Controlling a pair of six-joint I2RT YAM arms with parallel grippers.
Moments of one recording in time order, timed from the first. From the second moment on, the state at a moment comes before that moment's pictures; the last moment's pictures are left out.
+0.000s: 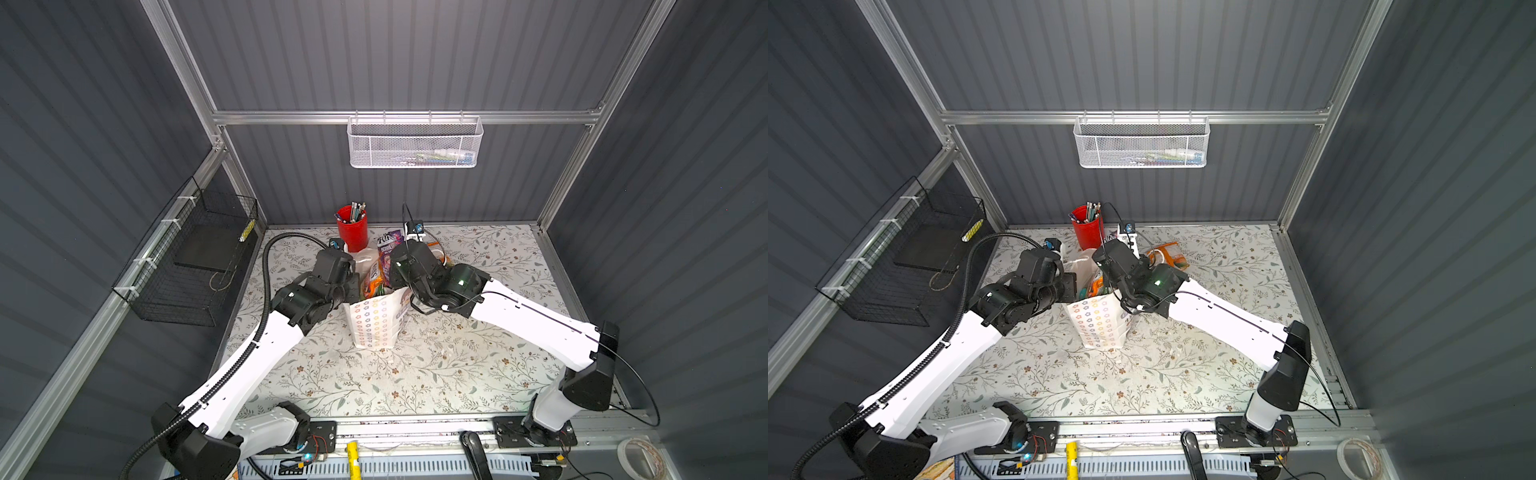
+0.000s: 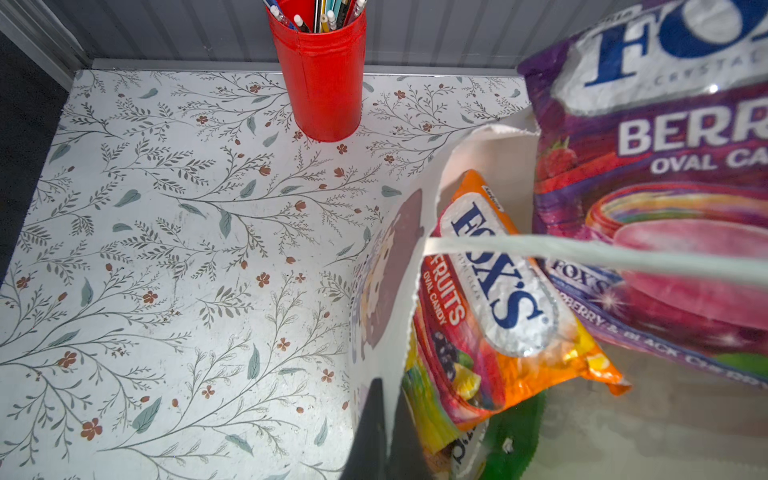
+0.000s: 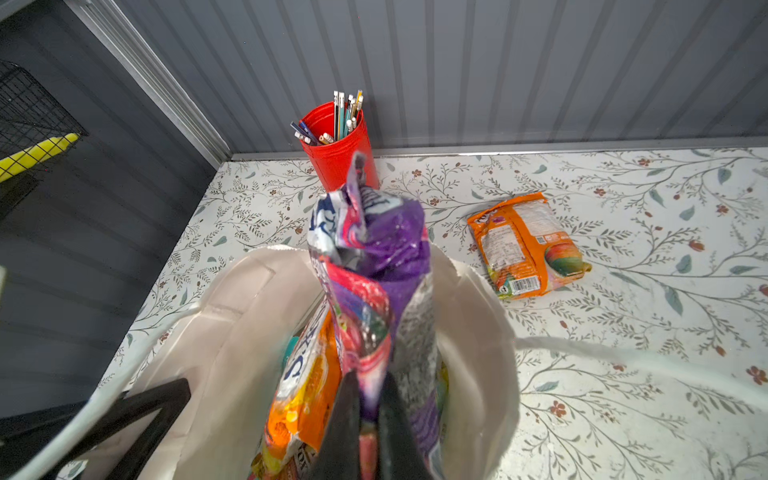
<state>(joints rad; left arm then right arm) -0.59 1.18 1.22 -0.78 -0.25 -0.37 1.02 1.66 1.70 -0.67 0.57 0.64</state>
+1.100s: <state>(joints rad) -0.59 1.18 1.22 -0.78 -0.26 -0.37 1.06 1.66 1.68 -0.74 0.55 0.68</state>
